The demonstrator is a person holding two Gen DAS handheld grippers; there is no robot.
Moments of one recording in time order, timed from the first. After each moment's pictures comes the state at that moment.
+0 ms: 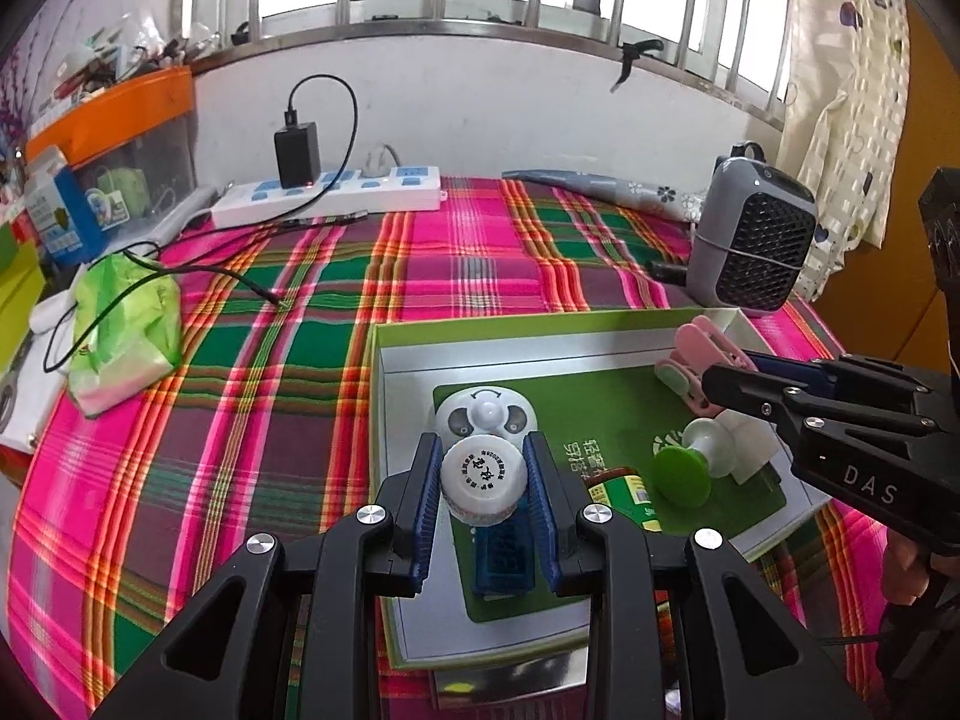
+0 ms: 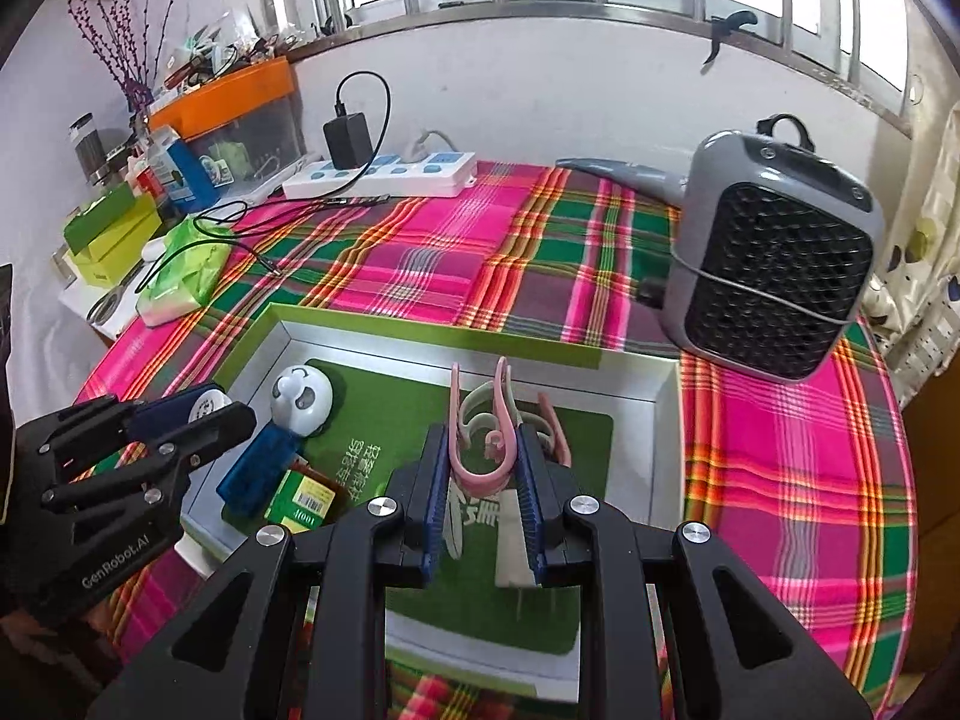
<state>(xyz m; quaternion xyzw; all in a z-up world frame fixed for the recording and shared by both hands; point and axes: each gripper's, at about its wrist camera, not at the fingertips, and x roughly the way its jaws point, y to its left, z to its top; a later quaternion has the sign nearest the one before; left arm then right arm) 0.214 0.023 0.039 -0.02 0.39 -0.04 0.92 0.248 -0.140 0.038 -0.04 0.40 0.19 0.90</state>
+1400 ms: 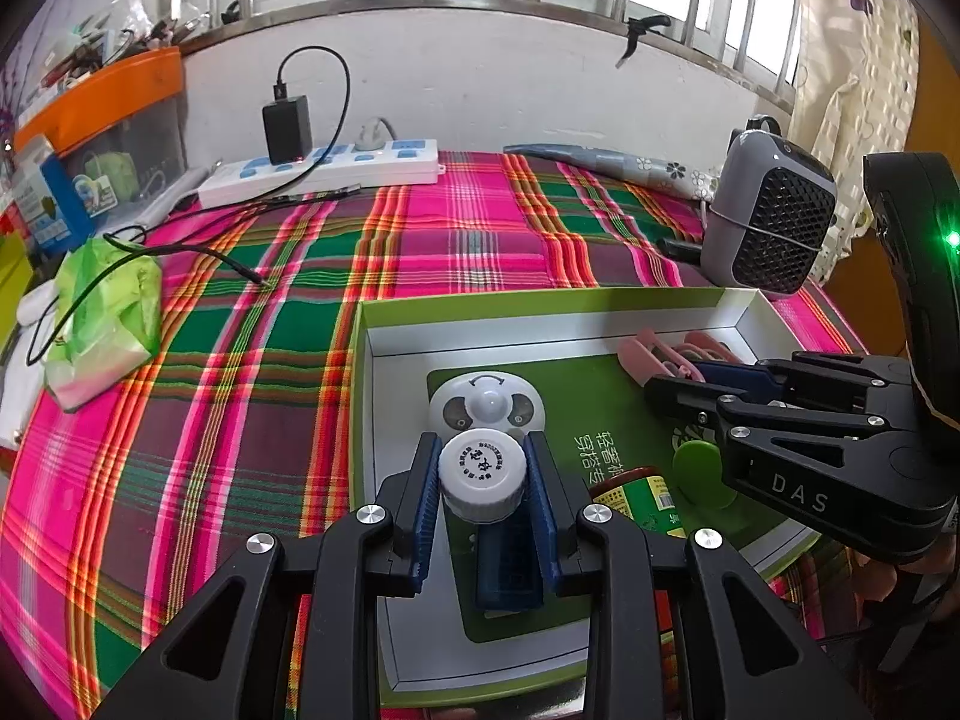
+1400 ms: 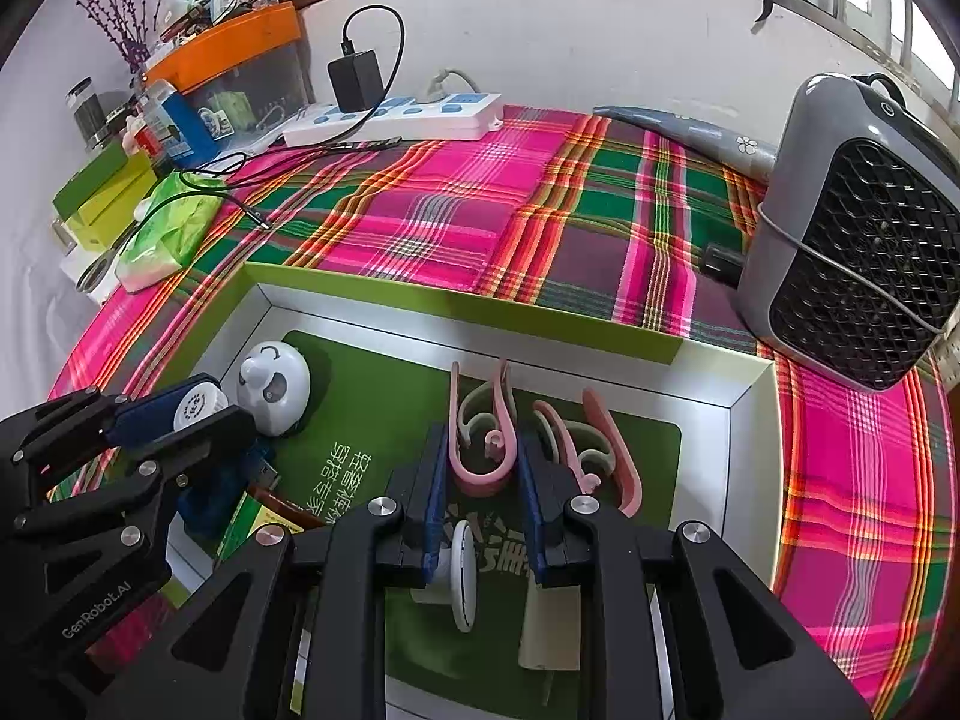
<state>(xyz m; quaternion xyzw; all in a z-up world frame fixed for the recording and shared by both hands) 0.230 0.021 0.025 -0.02 0.41 -0.04 0.91 0.280 -0.121 0.007 -0.06 0.44 0.22 0.87</state>
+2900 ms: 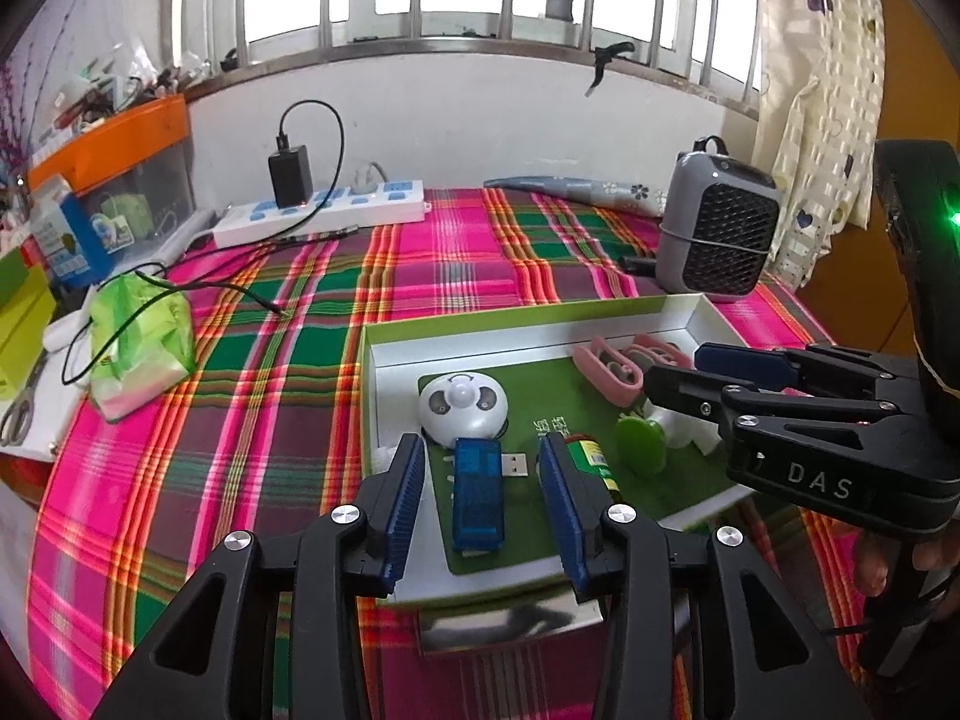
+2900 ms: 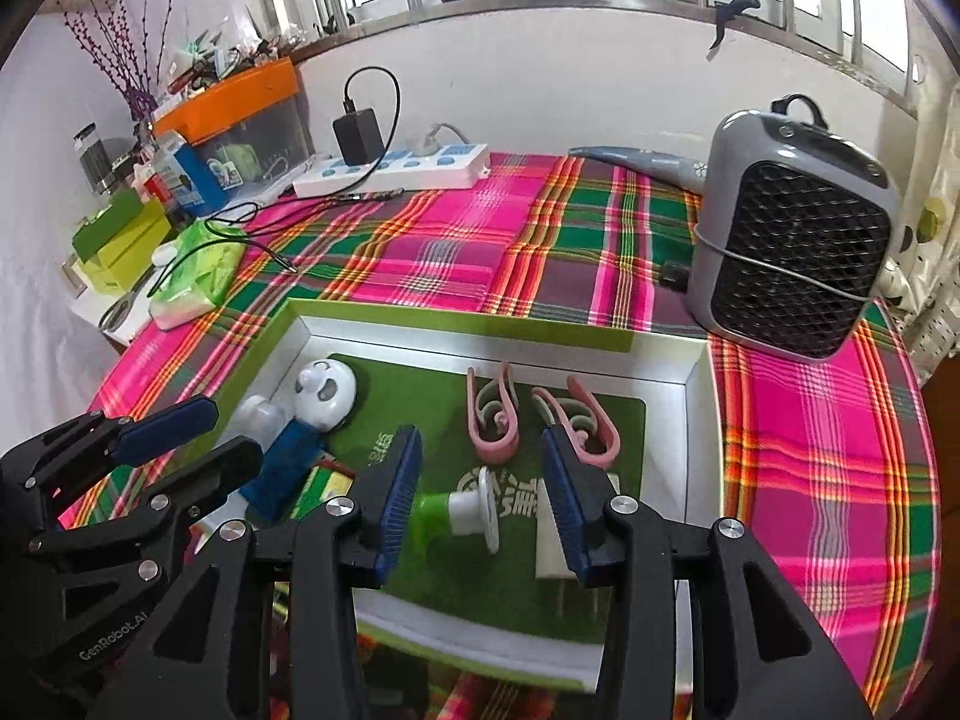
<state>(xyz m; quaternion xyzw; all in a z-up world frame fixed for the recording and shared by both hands) 0.185 0.013 0.056 0.00 0.38 -0.05 0.93 0.239 -0.136 0.038 -0.02 0.40 0.20 0.89</state>
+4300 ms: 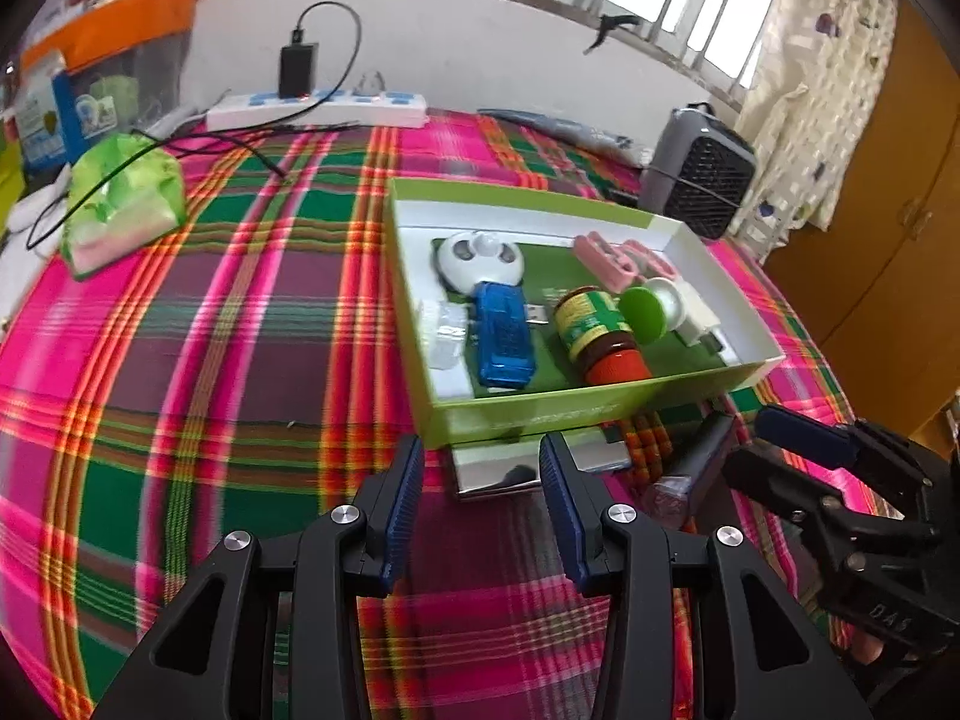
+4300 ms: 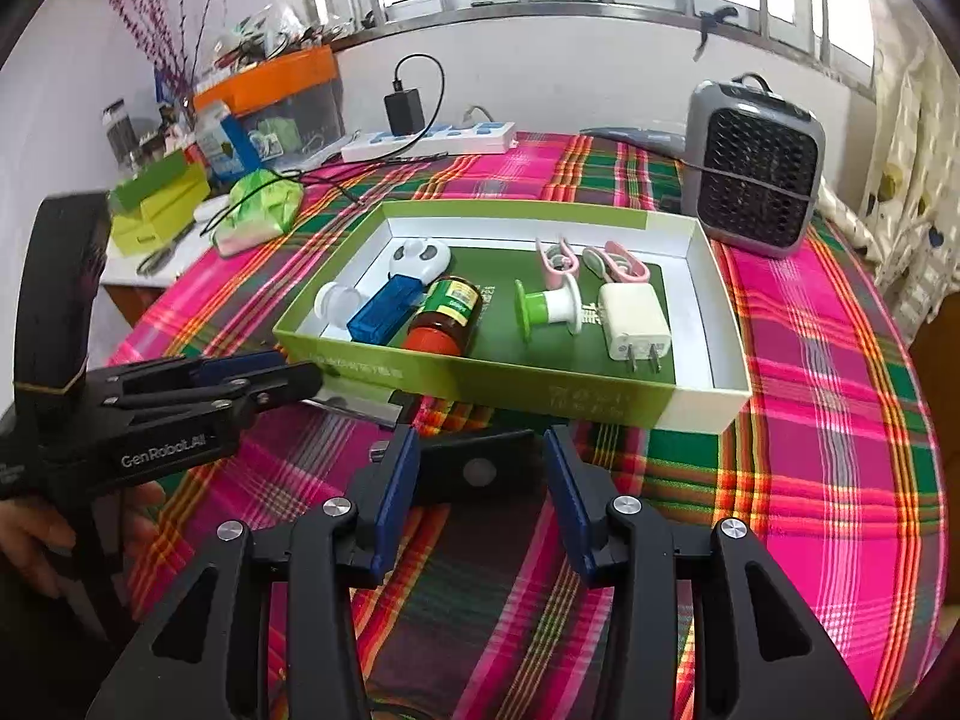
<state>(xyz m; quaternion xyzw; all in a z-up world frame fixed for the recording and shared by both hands) 0.149 0.056 0.017 -0.07 0.43 -0.12 0.89 0.124 -0.122 0.025 -0.03 0.39 0.19 0.90</state>
